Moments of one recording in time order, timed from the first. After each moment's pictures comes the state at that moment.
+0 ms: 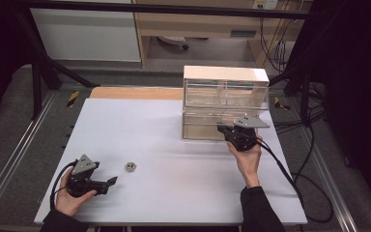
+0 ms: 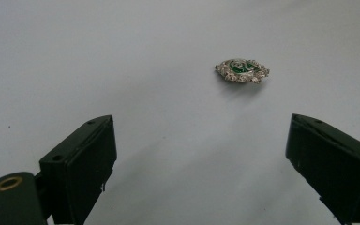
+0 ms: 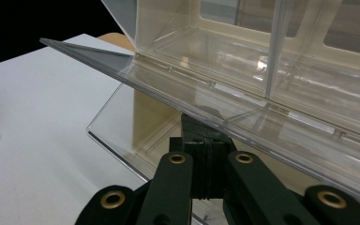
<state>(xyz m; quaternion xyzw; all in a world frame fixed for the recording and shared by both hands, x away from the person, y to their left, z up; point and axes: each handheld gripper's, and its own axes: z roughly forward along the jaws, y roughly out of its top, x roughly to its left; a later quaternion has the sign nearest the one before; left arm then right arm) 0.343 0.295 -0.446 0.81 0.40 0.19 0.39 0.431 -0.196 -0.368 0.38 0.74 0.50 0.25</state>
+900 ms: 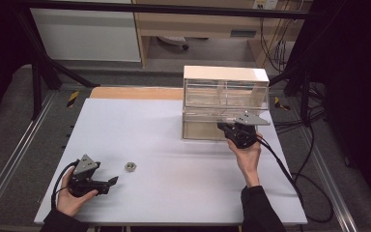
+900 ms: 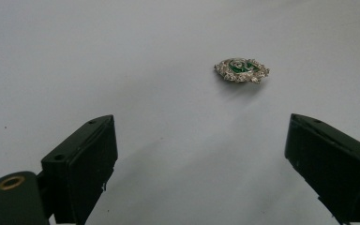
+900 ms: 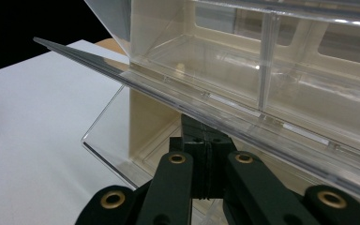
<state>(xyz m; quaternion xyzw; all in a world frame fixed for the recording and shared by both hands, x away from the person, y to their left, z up) 0.344 0.291 -0.446 0.81 0.41 0.19 0.38 0.437 -0.196 -0.364 0.38 0.73 0.50 0.25</state>
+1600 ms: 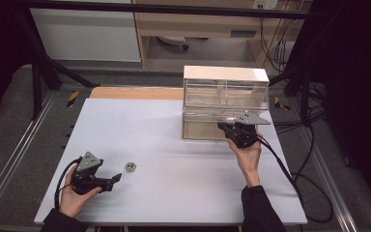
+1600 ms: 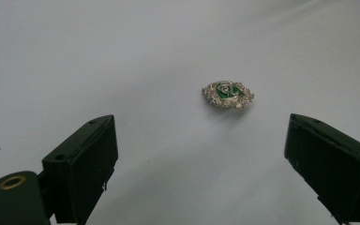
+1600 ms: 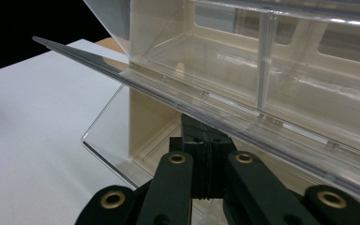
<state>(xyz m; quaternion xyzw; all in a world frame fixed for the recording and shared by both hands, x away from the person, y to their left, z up) 0.346 0.277 -0.431 0.80 0.41 0.19 0.38 0.438 -0.197 -0.364 0.38 0.74 0.50 0.25</state>
